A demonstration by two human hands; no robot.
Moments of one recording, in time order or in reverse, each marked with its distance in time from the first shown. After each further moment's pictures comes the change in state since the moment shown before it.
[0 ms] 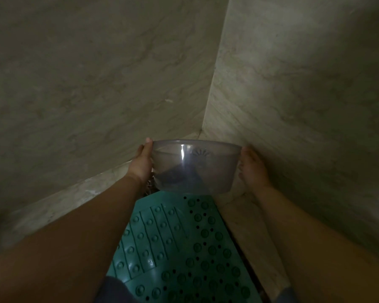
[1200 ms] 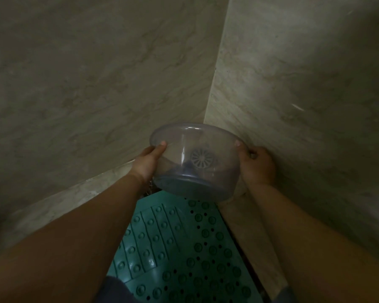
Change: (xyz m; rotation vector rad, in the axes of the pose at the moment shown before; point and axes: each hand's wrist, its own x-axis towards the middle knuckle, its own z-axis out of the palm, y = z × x) left_hand -0.004 0.005 0.001 0.068 -0.090 -0.011; right_hand -0.023 -0.023 0.000 -0.206 0.270 -0.025
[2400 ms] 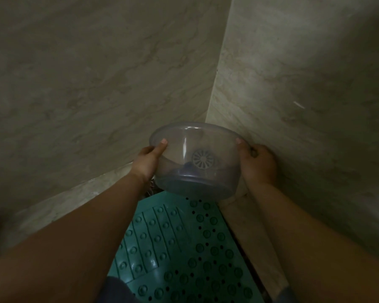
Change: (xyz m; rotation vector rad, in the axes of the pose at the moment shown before) left_hand -0.012 0.013 0.004 0.020 0.095 0.016; right_hand -0.006 -0.009 0.000 -0.022 0.030 -0.027
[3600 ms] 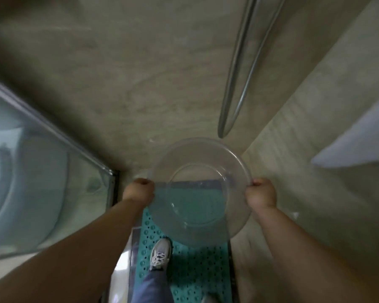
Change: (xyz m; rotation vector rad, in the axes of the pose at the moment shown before) left_hand -0.426 0.219 -0.197 0.108 0.432 -0.298; right_hand -0.253 -0.286 -0.242 -0.244 -0.353 -0.077
